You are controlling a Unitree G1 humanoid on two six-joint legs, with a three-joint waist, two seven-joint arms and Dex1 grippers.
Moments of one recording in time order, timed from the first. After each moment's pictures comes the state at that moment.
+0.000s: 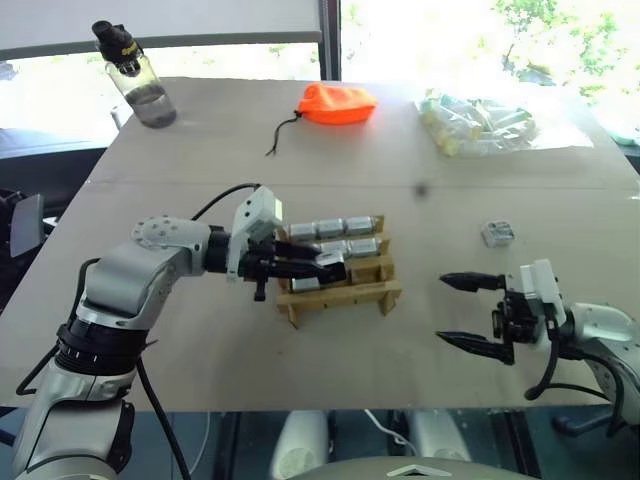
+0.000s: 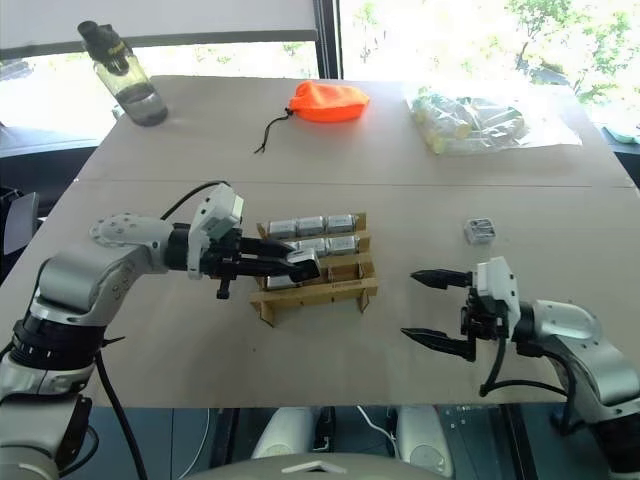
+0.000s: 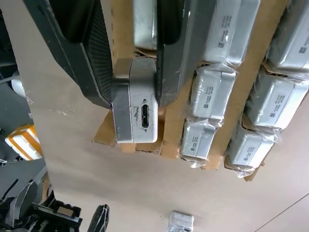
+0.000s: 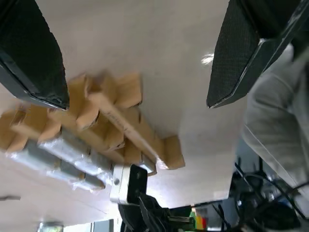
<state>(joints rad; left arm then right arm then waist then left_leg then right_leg) -0.48 0.83 -0.08 -0.19 -0.53 0.67 -1.26 0.04 -0.77 0.03 -0.23 0.76 0.10 1.15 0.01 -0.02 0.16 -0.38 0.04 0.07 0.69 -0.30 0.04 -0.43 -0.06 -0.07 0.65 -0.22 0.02</state>
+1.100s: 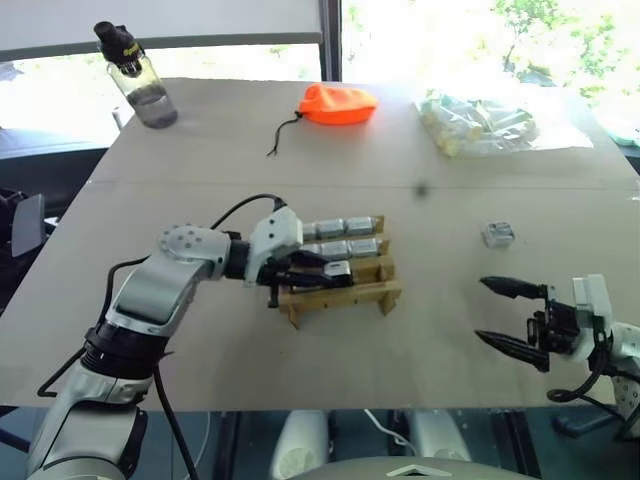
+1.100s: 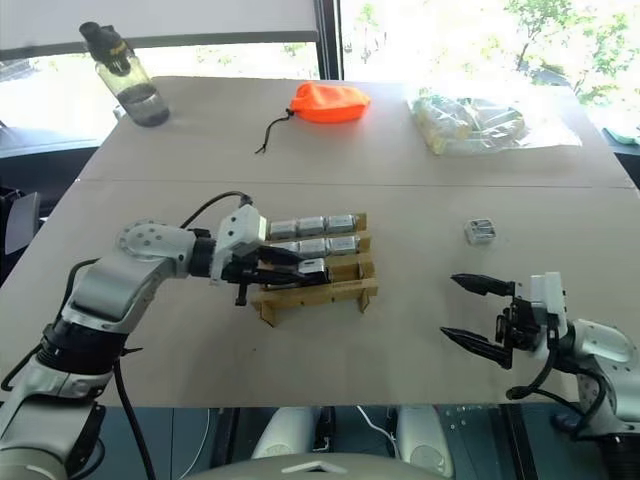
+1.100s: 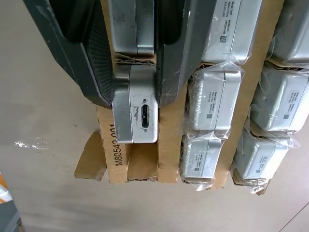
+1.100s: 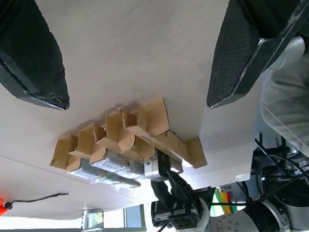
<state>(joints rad) -0.46 0.78 -0.18 -0.17 -0.34 0.46 -1.24 0.10 -0.65 -0.18 -0.06 0.71 0.00 1.35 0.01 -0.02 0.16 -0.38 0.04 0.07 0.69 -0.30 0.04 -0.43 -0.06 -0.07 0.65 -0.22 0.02</state>
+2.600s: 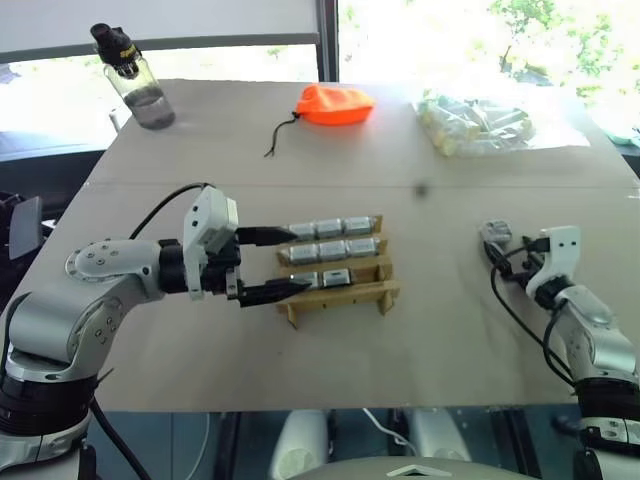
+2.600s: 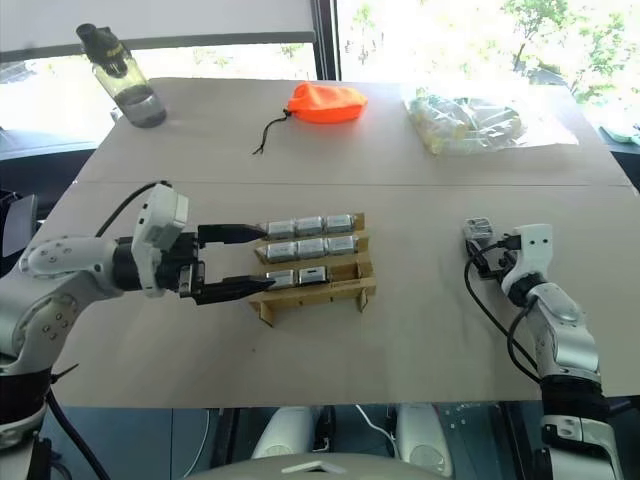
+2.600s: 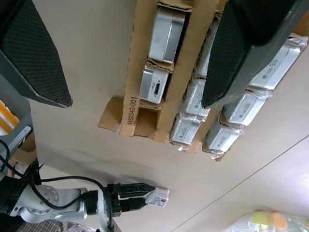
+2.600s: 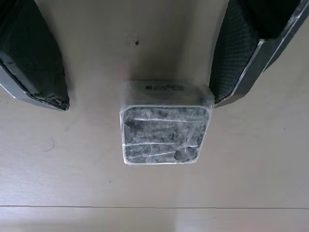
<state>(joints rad) -0.23 0.91 0.19 -0.43 -0.71 0.71 -1.09 -0.24 -0.42 -0.24 0.23 0.33 0.23 0.45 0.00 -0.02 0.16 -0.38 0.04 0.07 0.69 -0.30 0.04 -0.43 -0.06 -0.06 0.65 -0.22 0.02</state>
